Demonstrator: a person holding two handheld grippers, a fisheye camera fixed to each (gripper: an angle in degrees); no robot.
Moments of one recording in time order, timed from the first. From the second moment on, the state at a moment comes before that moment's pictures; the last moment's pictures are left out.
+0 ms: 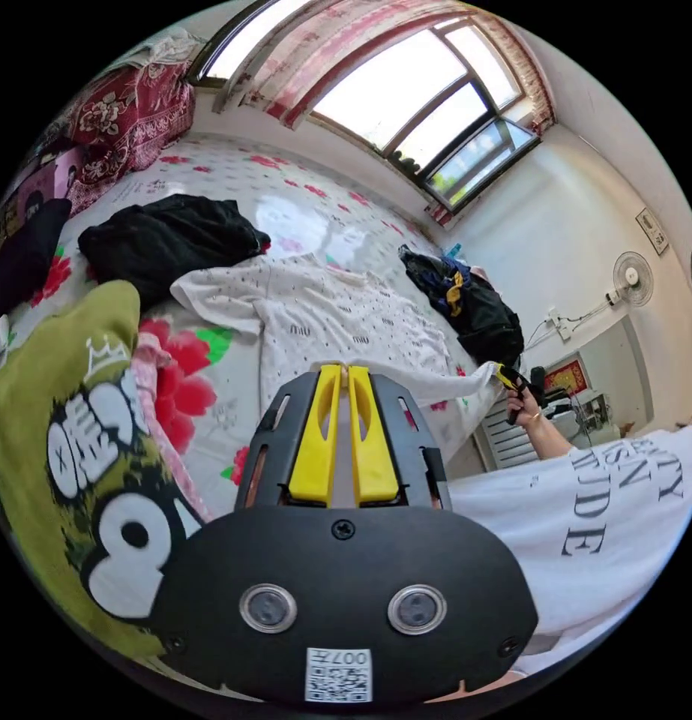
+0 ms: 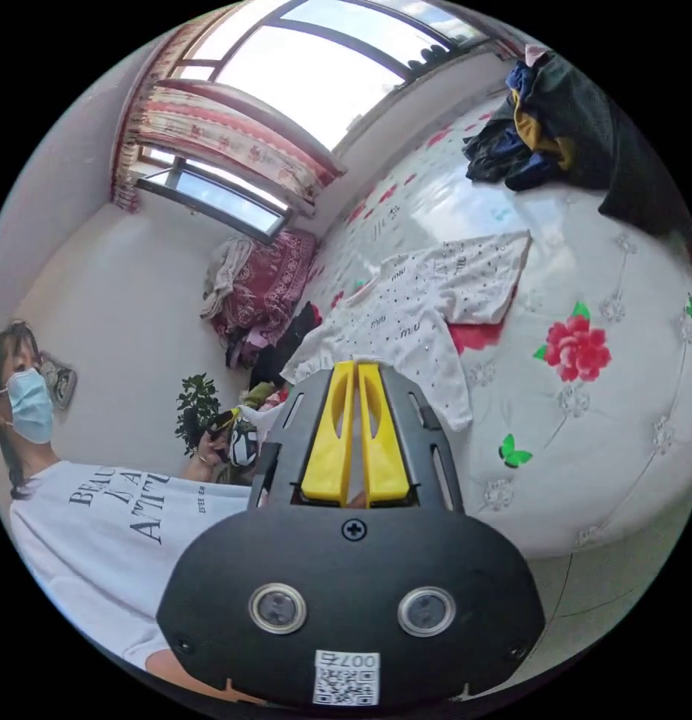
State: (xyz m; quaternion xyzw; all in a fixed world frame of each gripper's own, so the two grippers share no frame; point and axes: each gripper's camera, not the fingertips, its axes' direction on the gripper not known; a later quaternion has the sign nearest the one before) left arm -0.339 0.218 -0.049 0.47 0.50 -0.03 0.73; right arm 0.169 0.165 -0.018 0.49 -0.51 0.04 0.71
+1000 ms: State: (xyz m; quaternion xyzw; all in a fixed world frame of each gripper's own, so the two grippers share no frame) left arm -0.296 0.084 0.001 0.34 0.39 -0.08 0.85; right arm 0.074 0.112 -0.008 0.44 -0.28 0.01 0.85
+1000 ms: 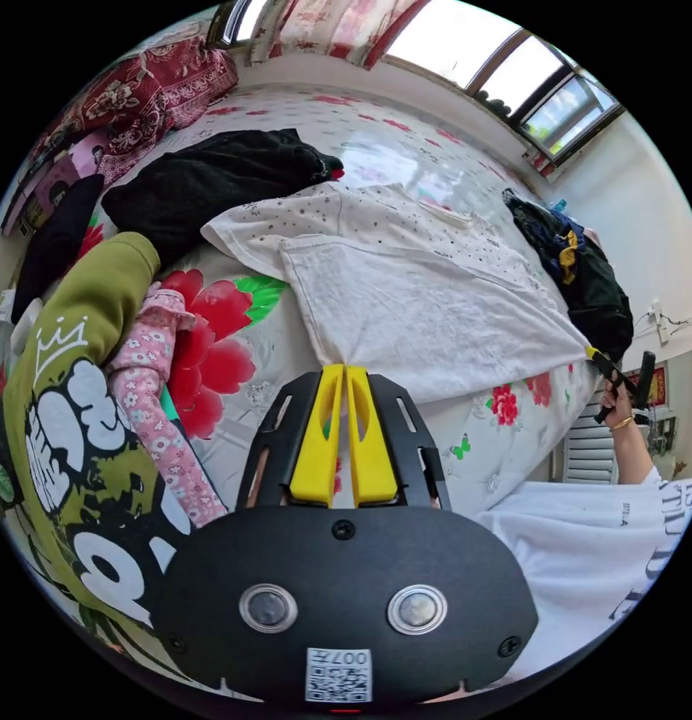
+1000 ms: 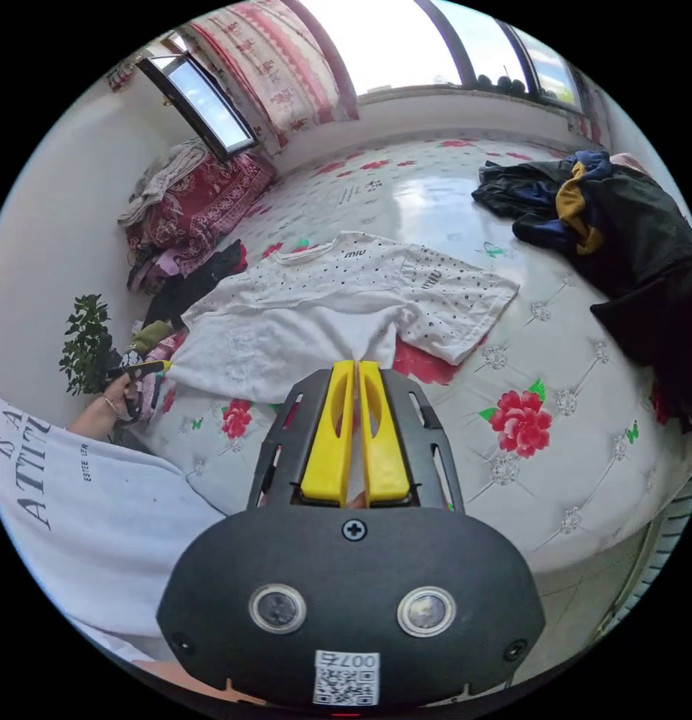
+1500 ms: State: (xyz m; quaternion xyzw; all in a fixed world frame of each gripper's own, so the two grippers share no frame) left arm -0.280 0.140 0.081 0.25 0.45 -0.07 0.85; right arm 0.033 0.155 0.042 0.39 -0.18 0.05 0.90
